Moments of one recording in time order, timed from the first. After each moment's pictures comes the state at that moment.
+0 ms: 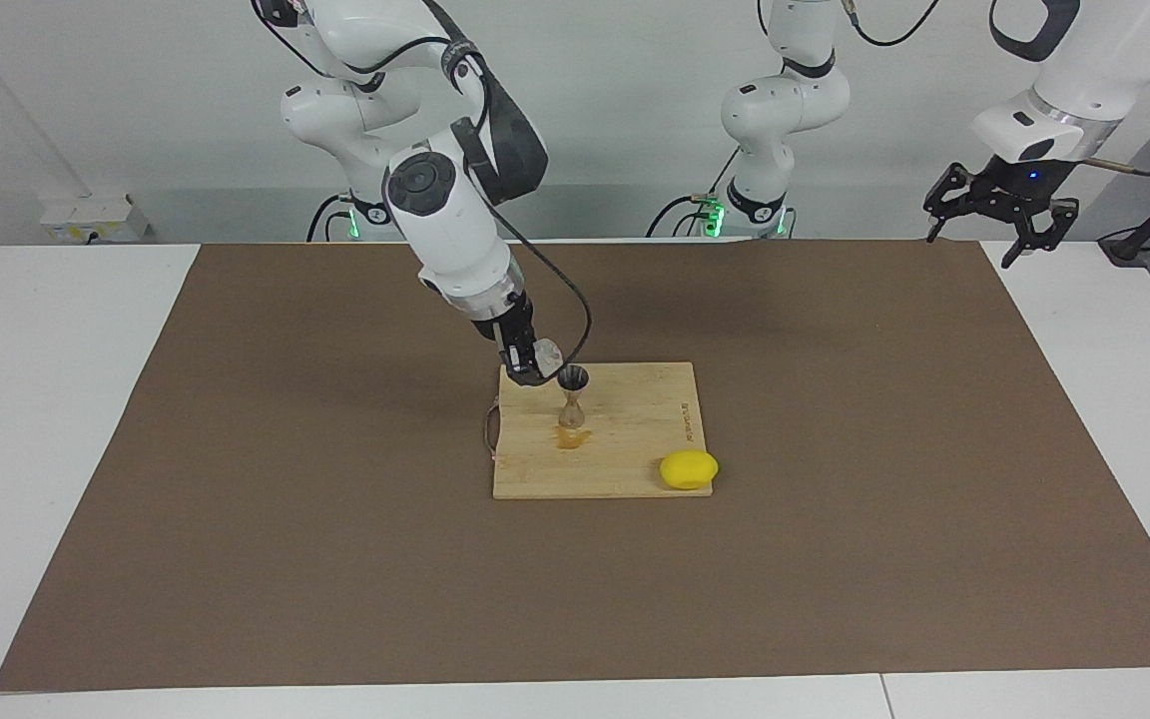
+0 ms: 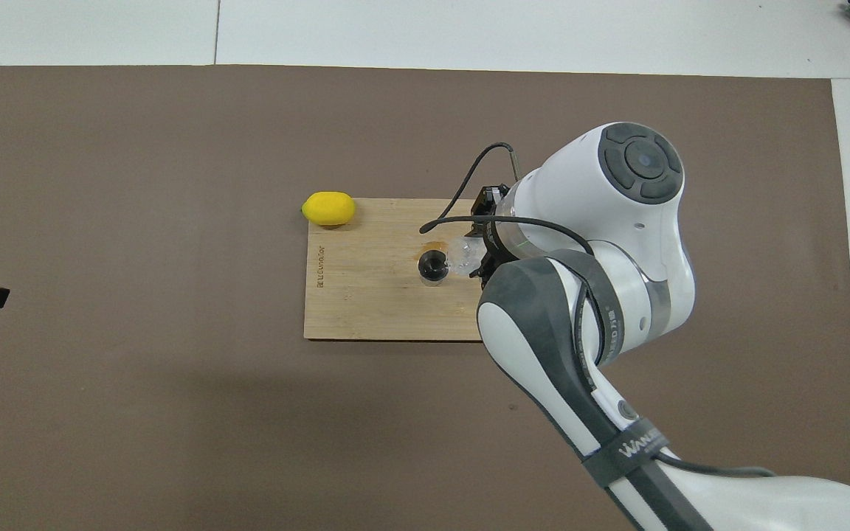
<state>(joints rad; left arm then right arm) 0.21 -0.18 -0.13 -1.82 -0.03 1.68 0.45 0.47 0.26 -0.03 -1.69 0.27 2.02 1.79</state>
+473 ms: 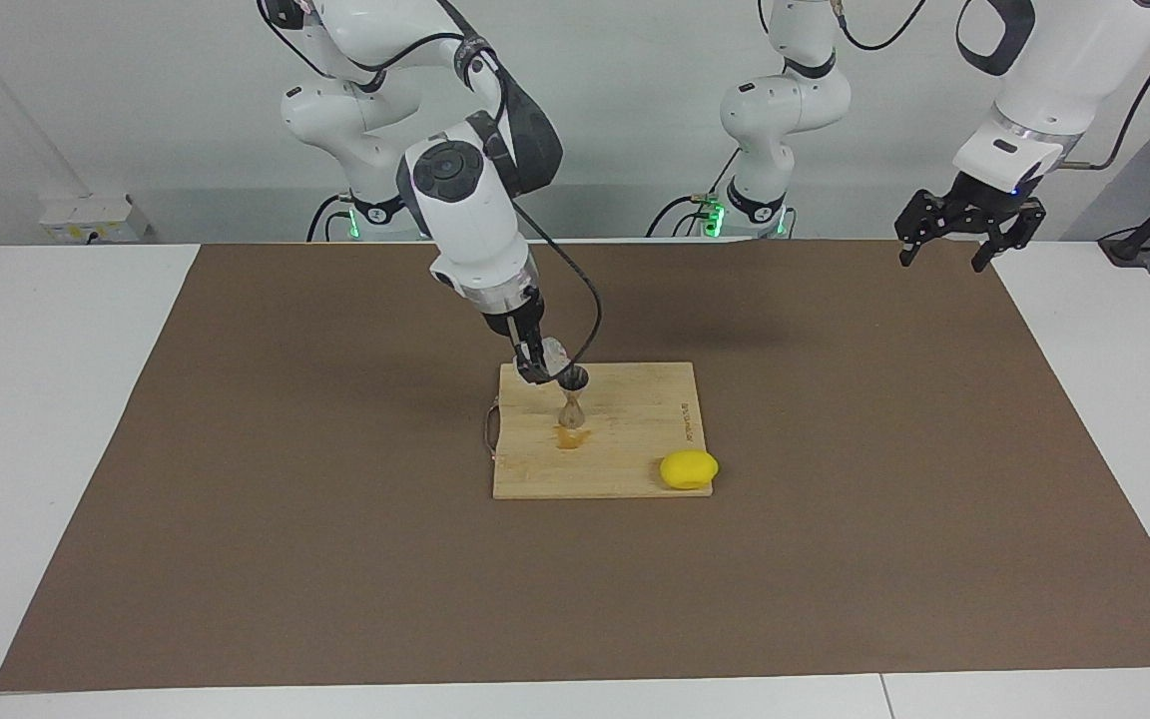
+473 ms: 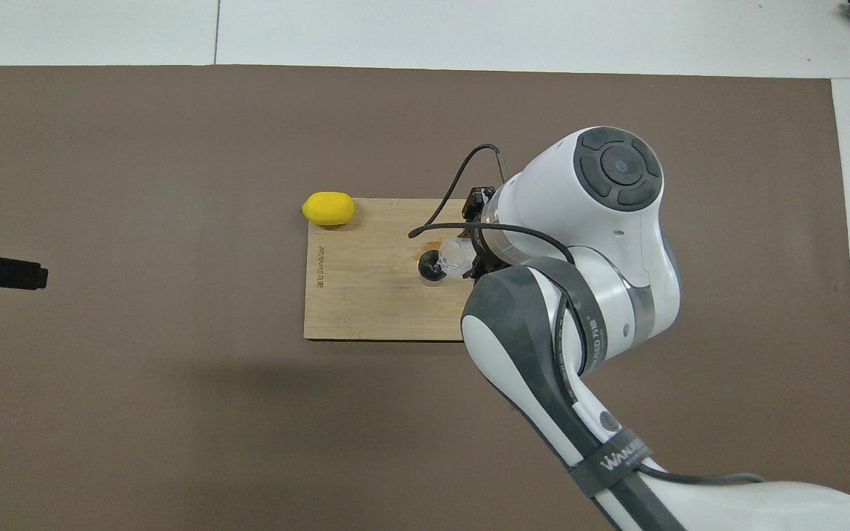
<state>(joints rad) 0.17 -0.18 -0.14 -1.85 -0.03 1.72 0.17 0.49 0.26 -0.03 -1.68 0.23 2.02 1.81</state>
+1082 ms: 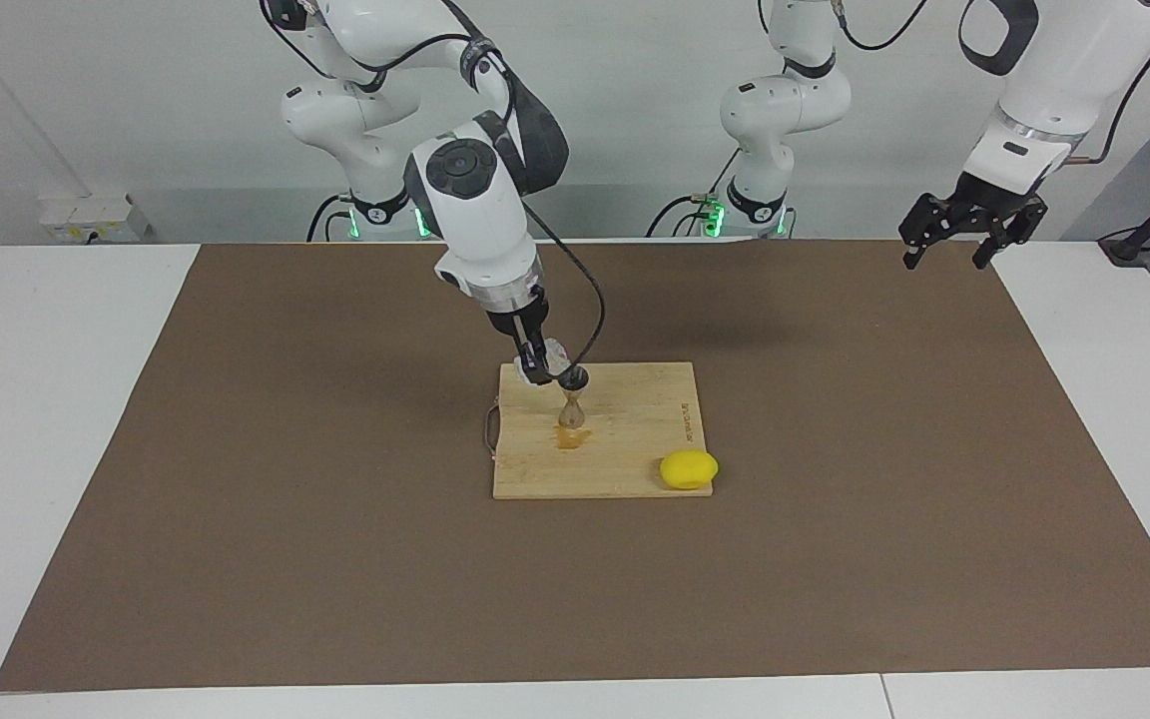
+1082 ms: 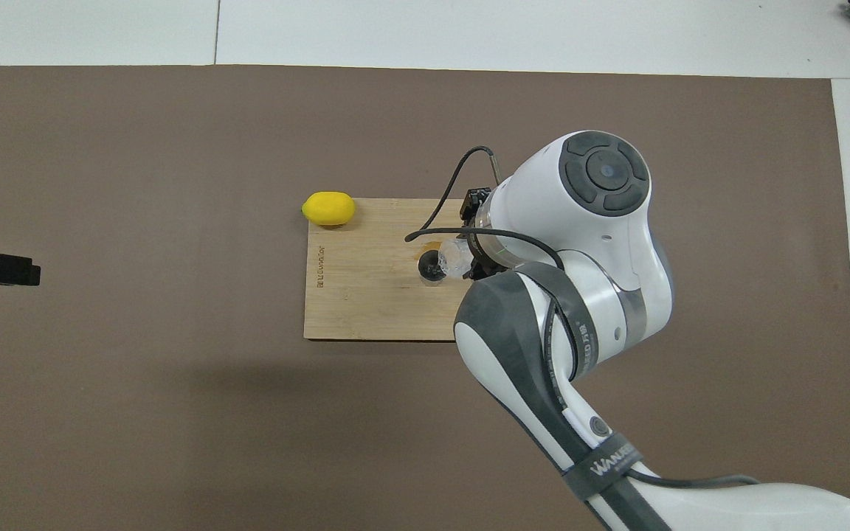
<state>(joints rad) 0.17 -0.18 -0.13 -1.85 -0.03 1.72 0.13 0.50 0.27 -0.03 -1.67 0.20 2.02 1.81</state>
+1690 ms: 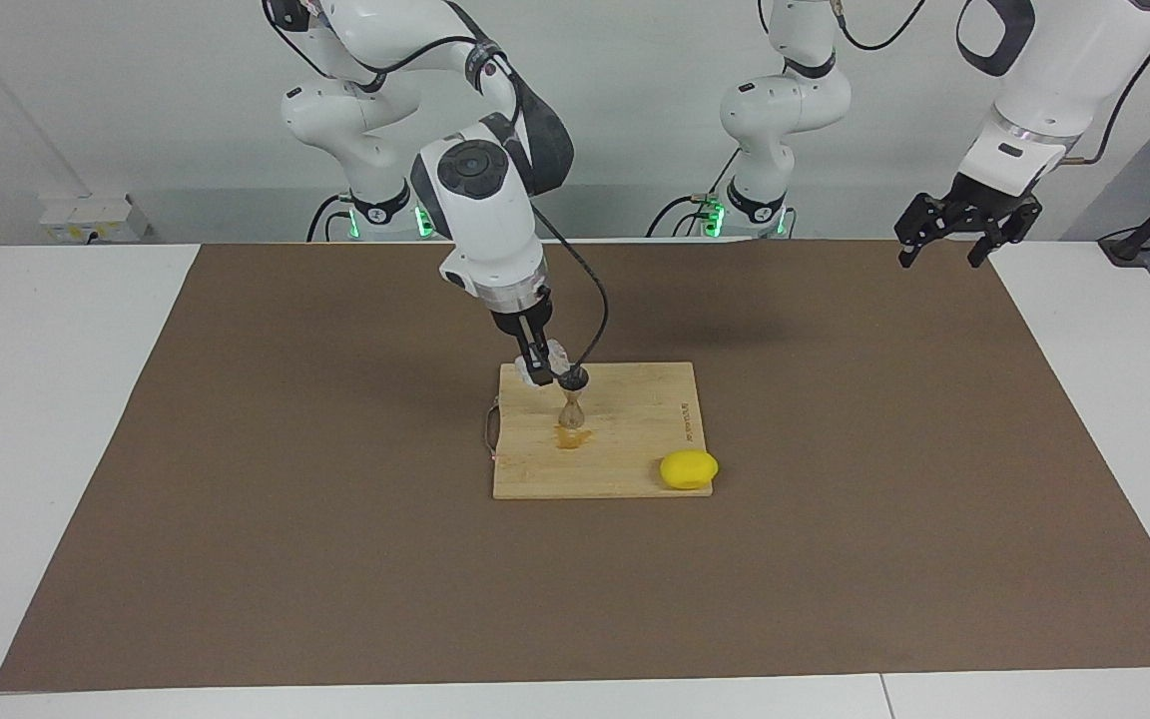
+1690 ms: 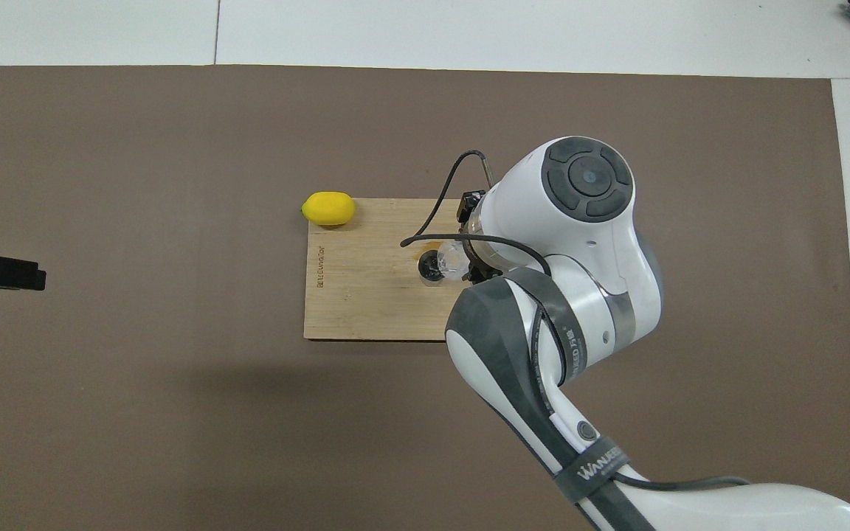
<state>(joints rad) 0.17 -0.18 -0.13 -1.85 -0.03 1.70 0.12 0.52 0.27 -0.03 -1.67 0.17 2.02 1.81</state>
